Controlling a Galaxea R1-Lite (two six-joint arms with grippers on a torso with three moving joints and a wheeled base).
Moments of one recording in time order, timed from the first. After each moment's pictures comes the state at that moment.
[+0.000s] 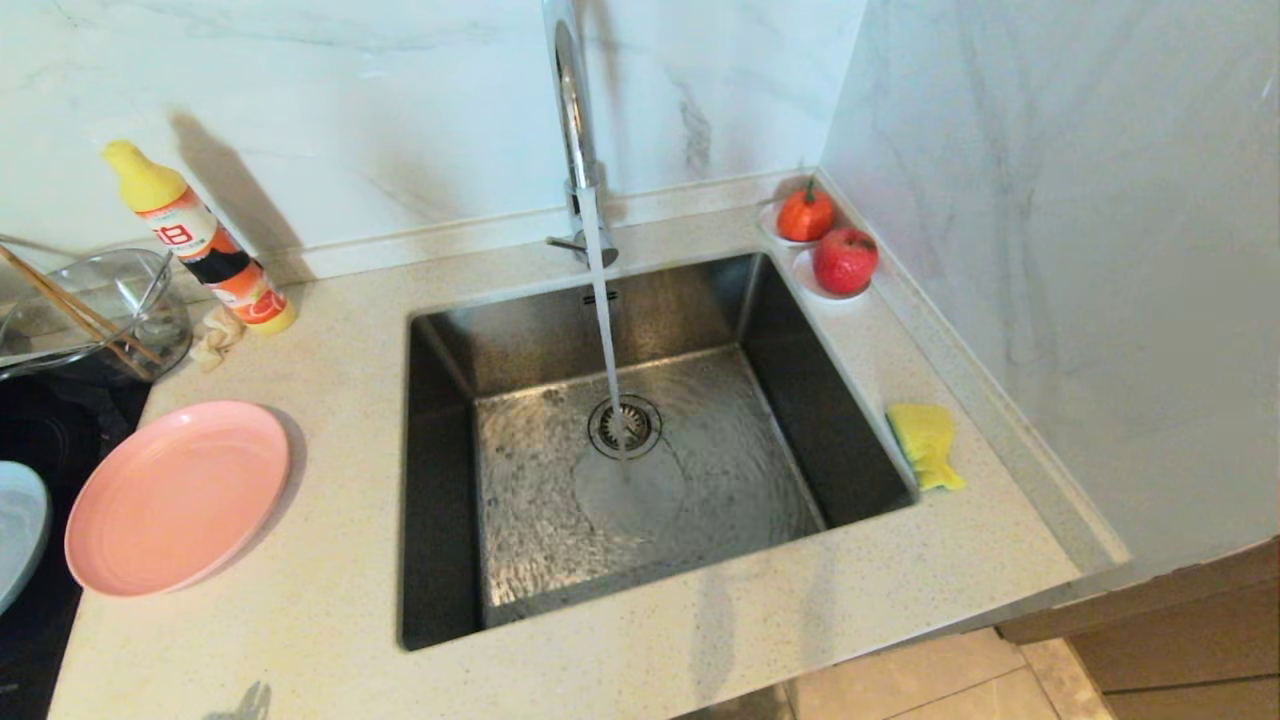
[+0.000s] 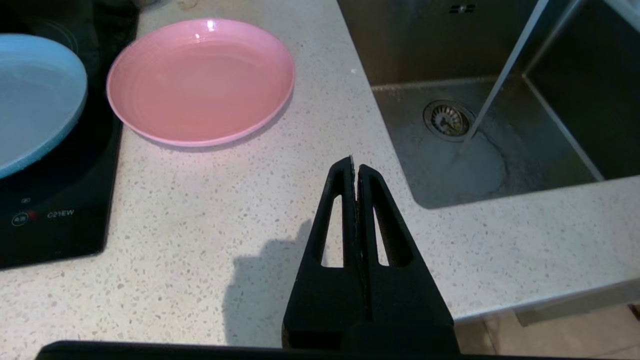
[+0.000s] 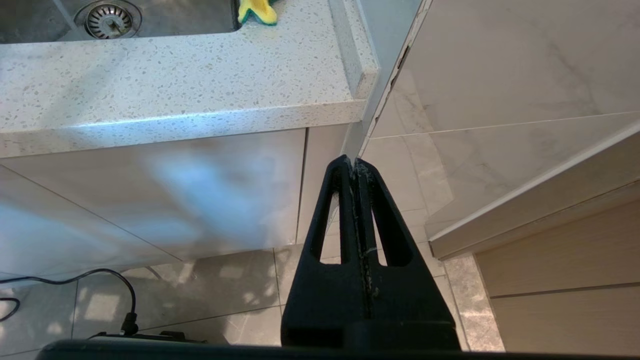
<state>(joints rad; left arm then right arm) -0.02 0.00 0.00 -0.13 0.03 -0.04 0.00 0.00 0.00 0.01 0.01 -0.07</state>
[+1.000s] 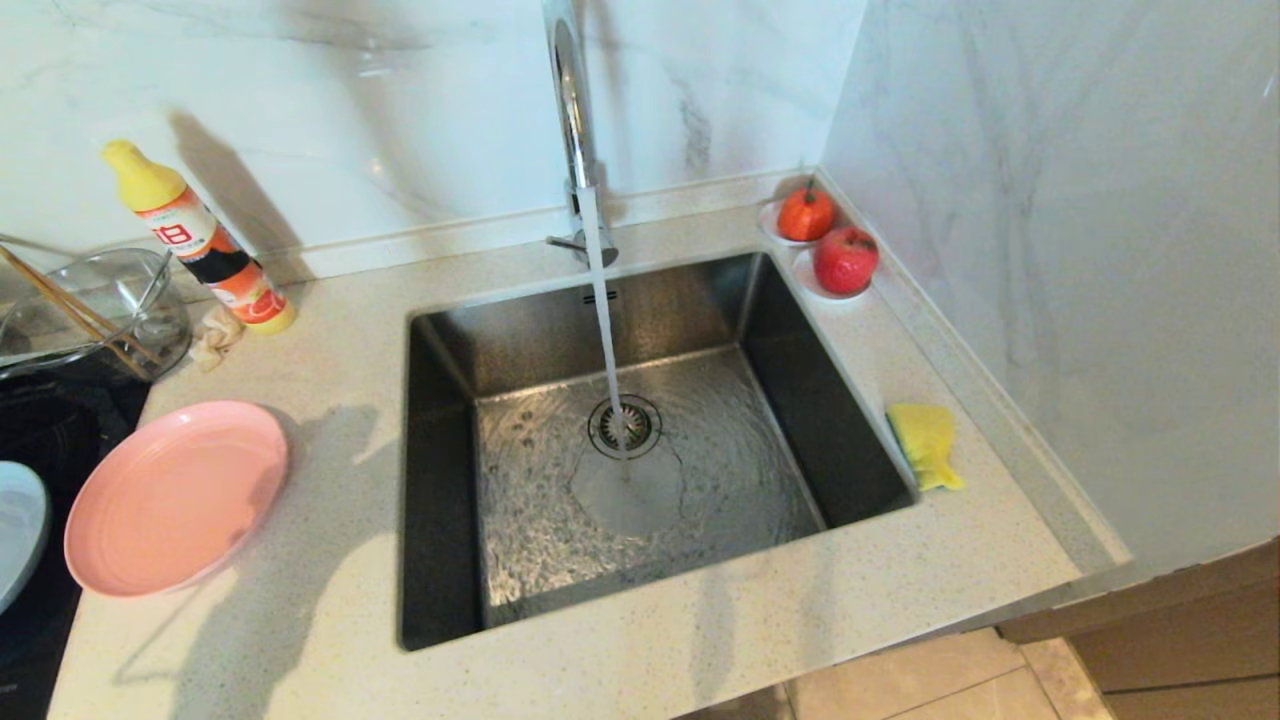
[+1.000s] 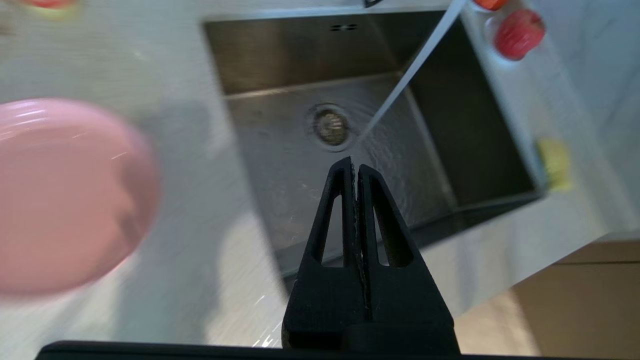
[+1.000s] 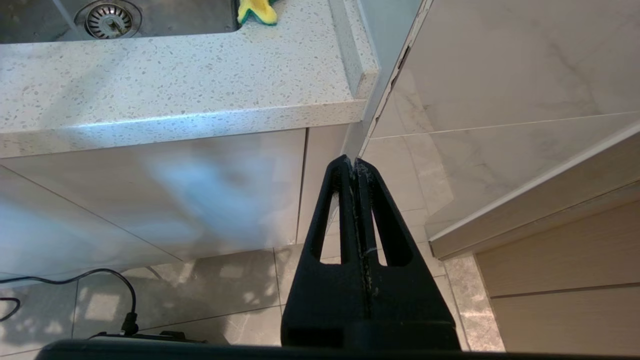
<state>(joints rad) -0.03 0.85 -0.87 0.11 -0.26 -0.20 0.00 0.00 0.00 0.01 0.01 -0.07</state>
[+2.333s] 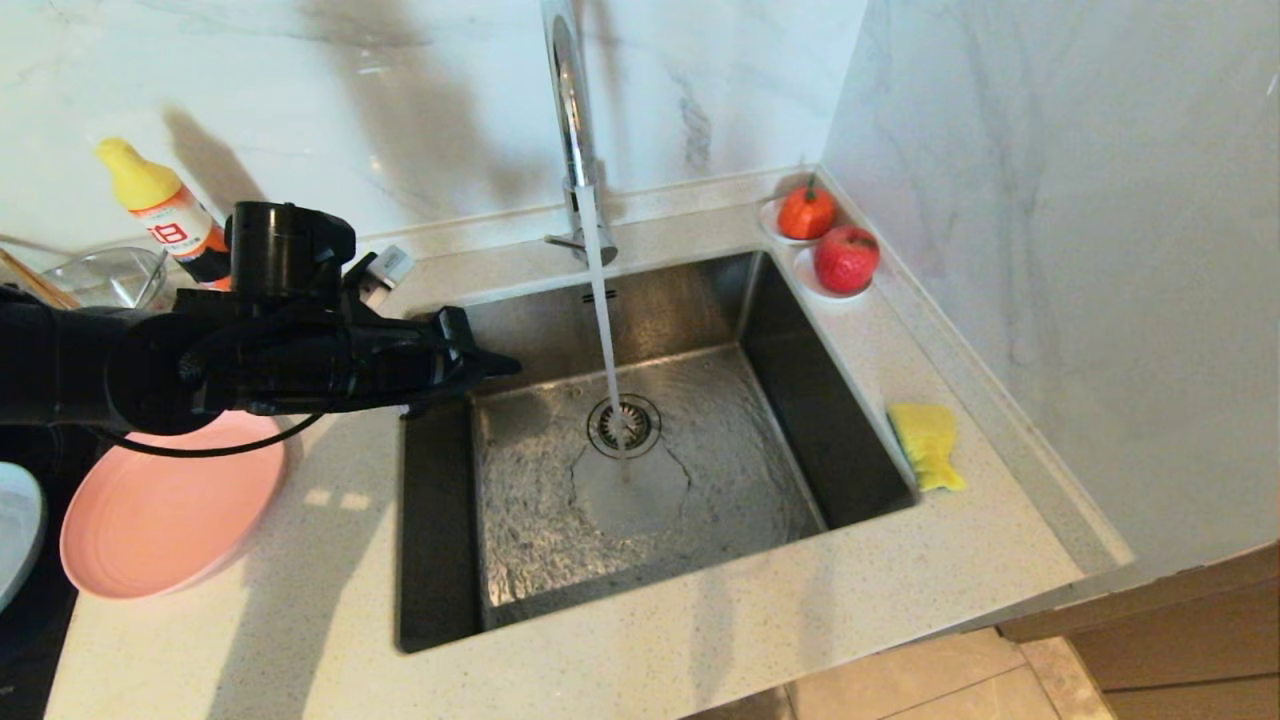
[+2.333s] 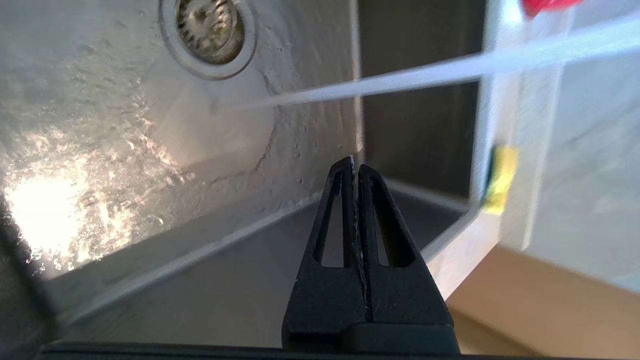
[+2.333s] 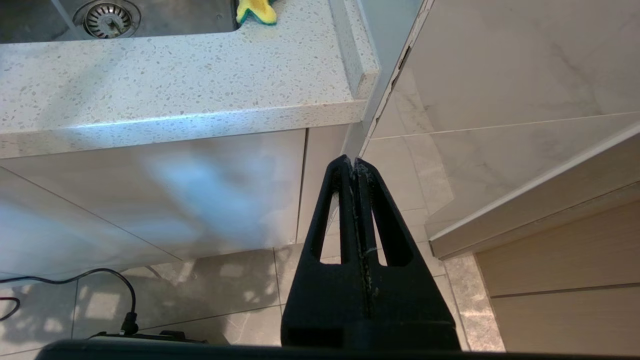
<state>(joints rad) -0.20 1.81 -1.25 -0.14 -0.47 -0.56 0.00 0.00 0.00 0.01 0.01 -0.07</state>
